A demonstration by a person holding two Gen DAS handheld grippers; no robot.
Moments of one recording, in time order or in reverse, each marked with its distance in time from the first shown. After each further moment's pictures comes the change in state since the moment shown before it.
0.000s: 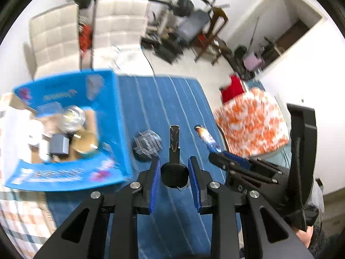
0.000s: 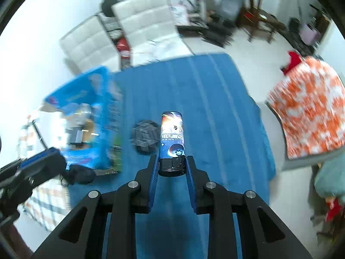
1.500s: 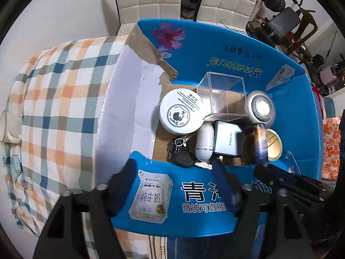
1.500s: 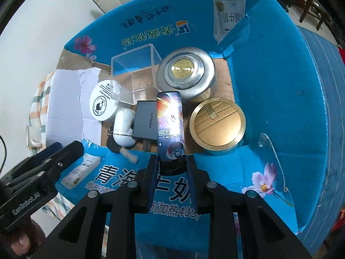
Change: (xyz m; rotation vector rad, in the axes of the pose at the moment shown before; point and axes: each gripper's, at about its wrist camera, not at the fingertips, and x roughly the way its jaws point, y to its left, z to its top) left arm 0.026 0.281 -0.007 -0.240 0.158 0.421; right arm 0.211 0.223 -0.003 -0.086 0.294 0.105
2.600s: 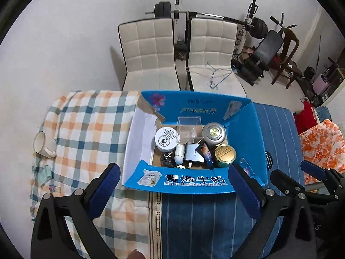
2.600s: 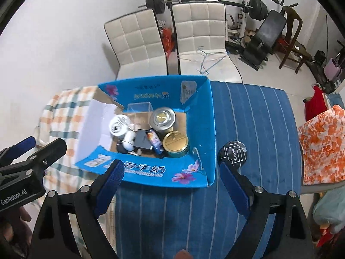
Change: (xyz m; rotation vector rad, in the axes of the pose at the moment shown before) left arm -0.171 -0.051 -0.041 0.049 -0.275 0.042; right arm -0.216 -0.010 -0.065 -0.094 -0.306 -0.105
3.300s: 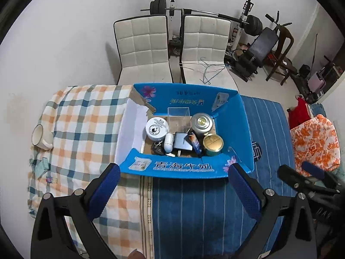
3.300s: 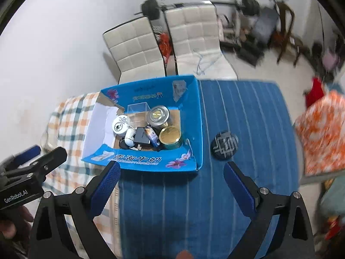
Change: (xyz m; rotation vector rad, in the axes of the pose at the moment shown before) left arm -0.008 -0.018 -0.018 -0.010 0.031 -0.043; right arm -0.022 -0.058 -0.026 0.157 -0.006 0.059
